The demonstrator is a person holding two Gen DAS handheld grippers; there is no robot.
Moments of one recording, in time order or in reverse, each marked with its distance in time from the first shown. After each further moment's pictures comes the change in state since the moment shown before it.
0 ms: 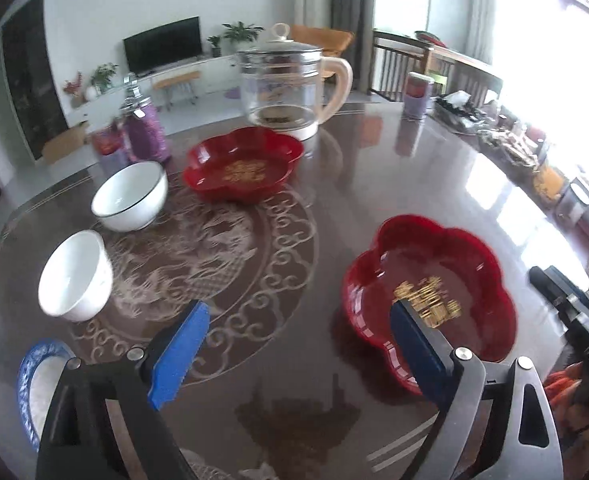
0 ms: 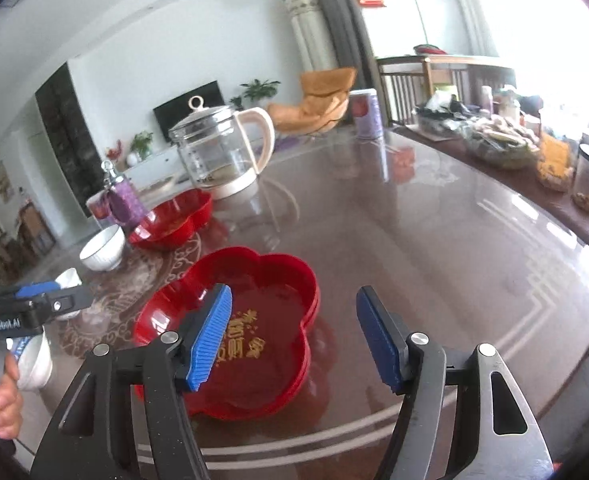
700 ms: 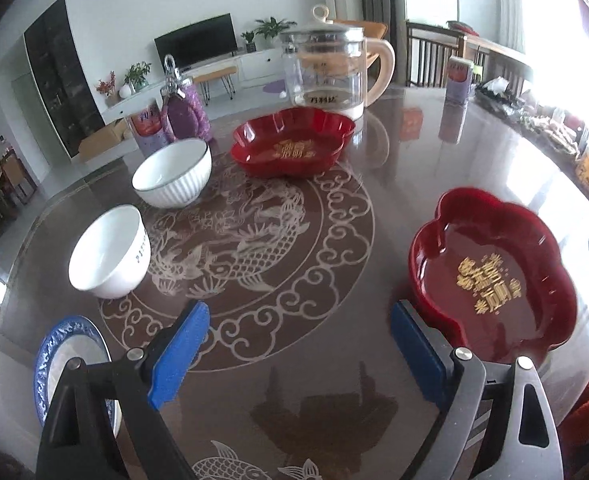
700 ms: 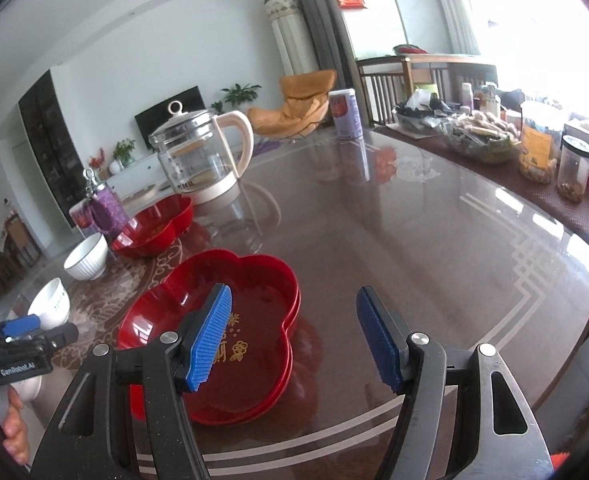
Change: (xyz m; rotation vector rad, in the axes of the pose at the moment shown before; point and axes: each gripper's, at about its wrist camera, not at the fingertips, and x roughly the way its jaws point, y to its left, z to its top) left arm 0.022 0.016 -0.023 -0.005 0.031 0.148; right arm 0.000 -0.007 -0.005 0.032 -0.011 -0.063
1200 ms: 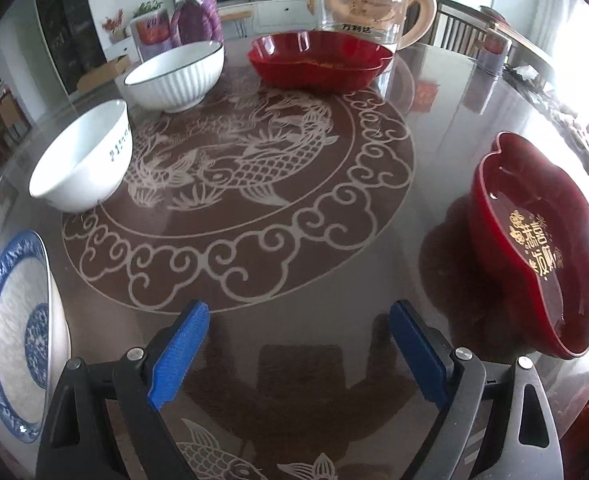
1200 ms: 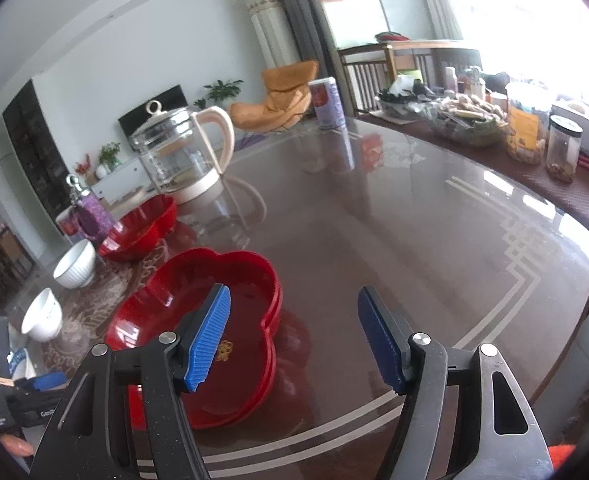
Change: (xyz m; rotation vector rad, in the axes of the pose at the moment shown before) left arm 0.054 0.021 -0.037 -0.131 0.172 -0.044; right arm 0.009 -0.011 0.000 0.059 0.046 -0.055
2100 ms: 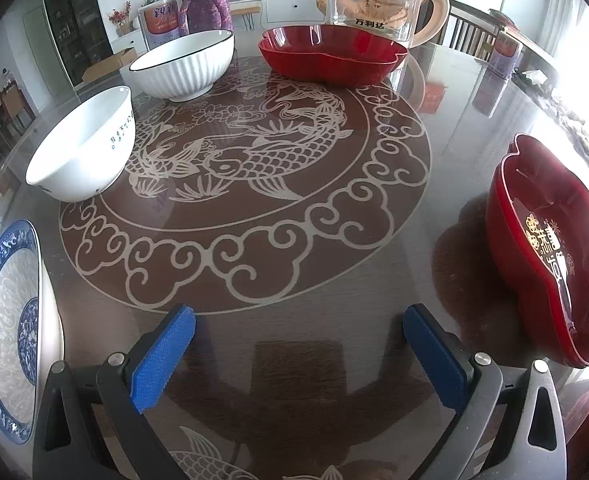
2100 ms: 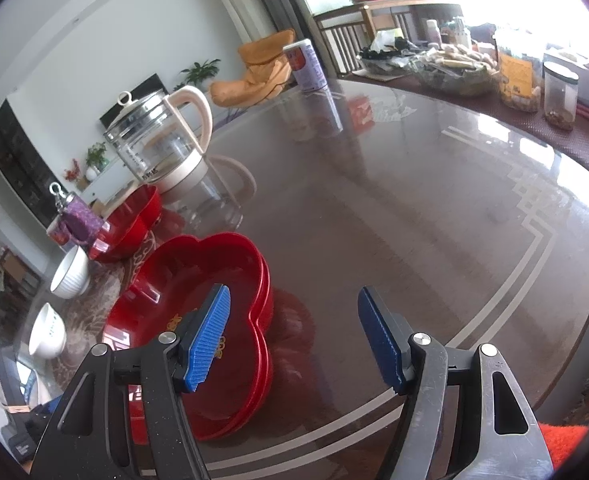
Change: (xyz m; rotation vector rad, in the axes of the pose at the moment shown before) left arm 0.008 0.007 -0.001 -0.023 0.005 0.006; right arm 0.025 -0.013 0.000 0.122 0.110 0.022
